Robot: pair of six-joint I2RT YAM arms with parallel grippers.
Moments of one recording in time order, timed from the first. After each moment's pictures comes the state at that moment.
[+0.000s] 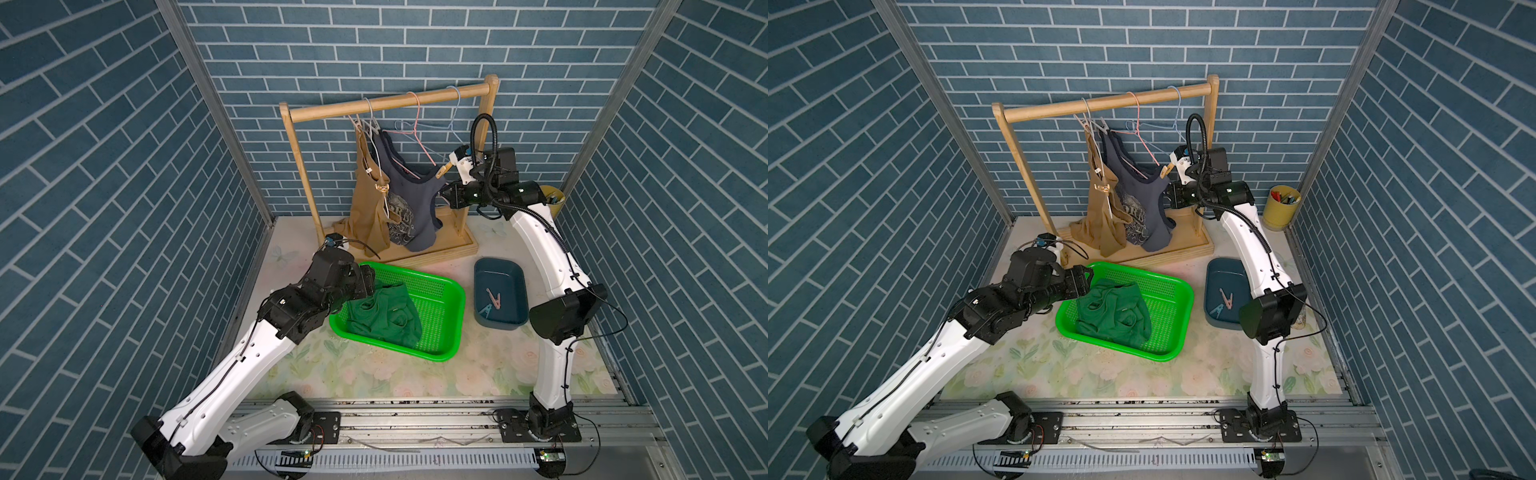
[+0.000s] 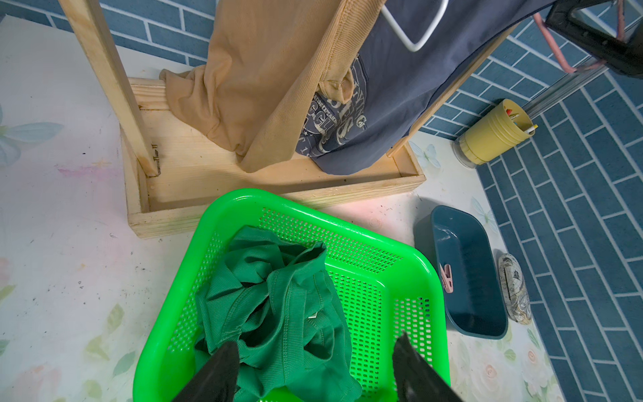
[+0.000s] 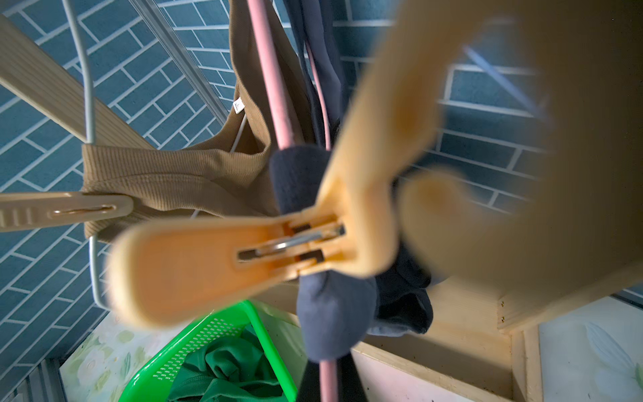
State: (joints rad) left arm -0.62 1.06 1.20 -0.77 -0.19 -0.63; right arm 0.40 2.02 2.35 -0.86 -0.40 0.06
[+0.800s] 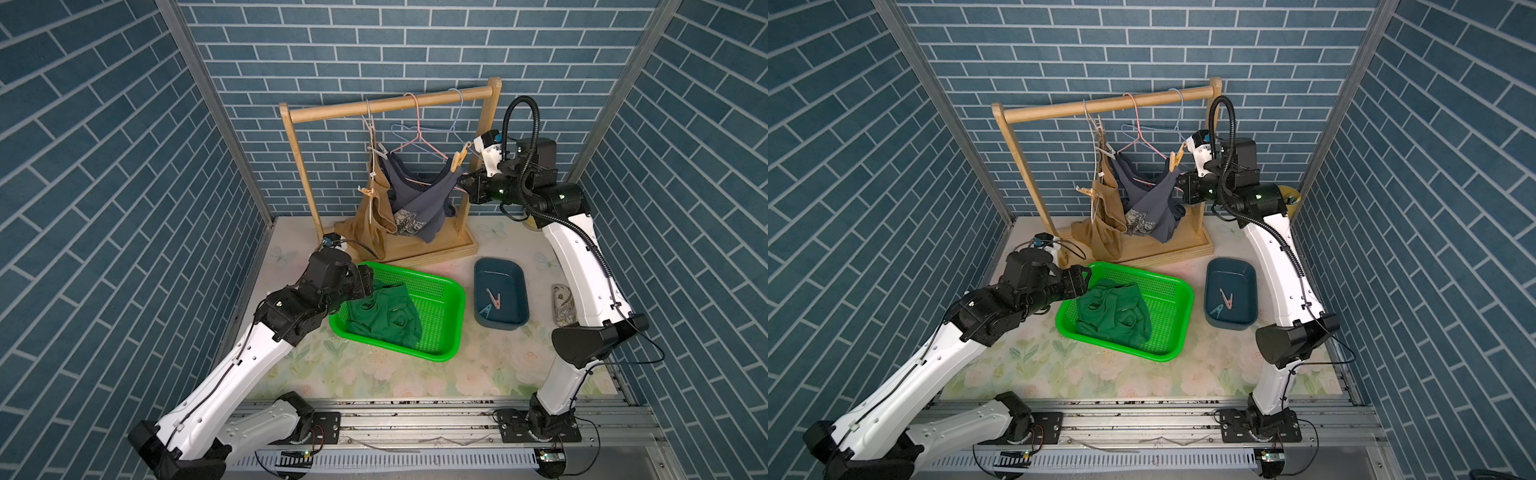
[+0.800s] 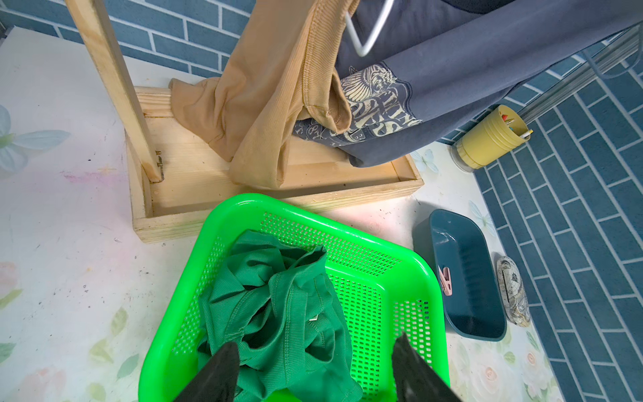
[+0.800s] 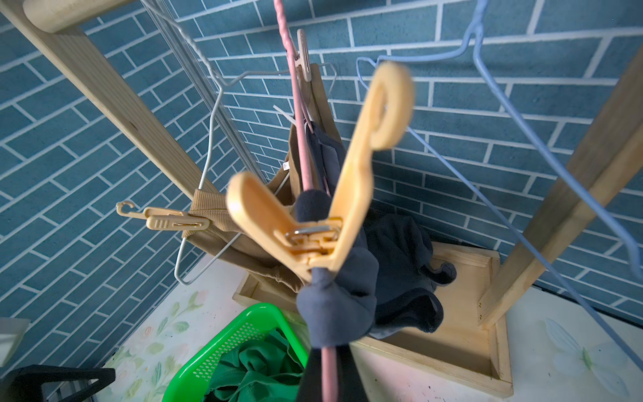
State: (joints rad) left arm -0.62 1.04 1.20 -0.77 -0.20 -0.62; right arm 0.40 1.80 2.29 -0.88 -0.38 0.10
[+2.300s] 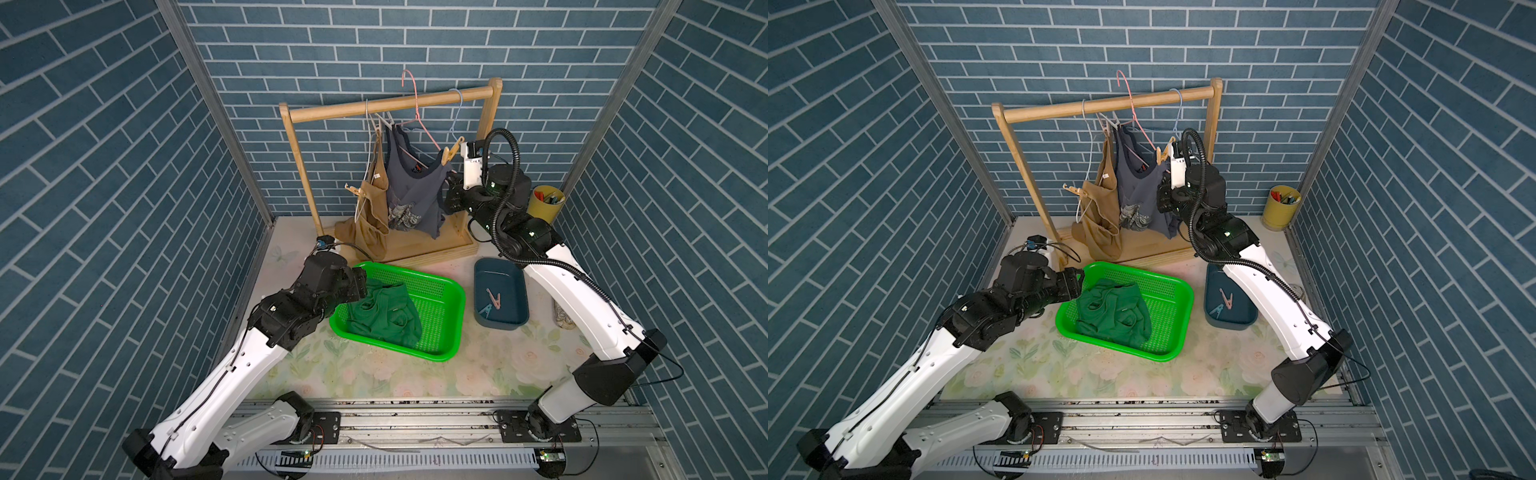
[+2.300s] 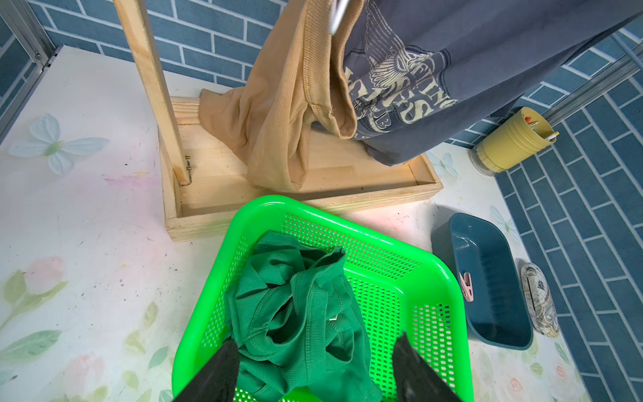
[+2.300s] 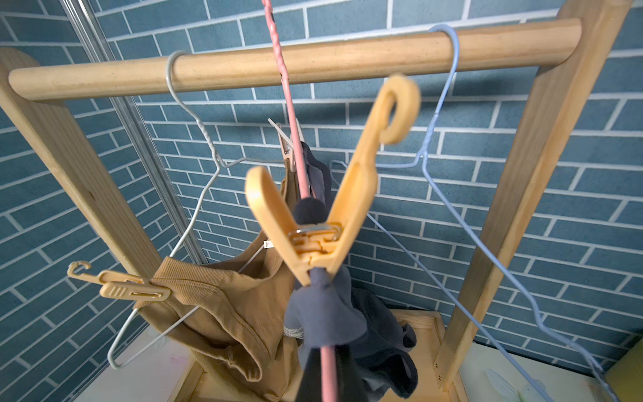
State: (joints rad) left arm -0.61 1.01 1.18 -0.81 -0.25 -0.60; right arm 0.68 1.57 1.85 -0.35 0.21 0.07
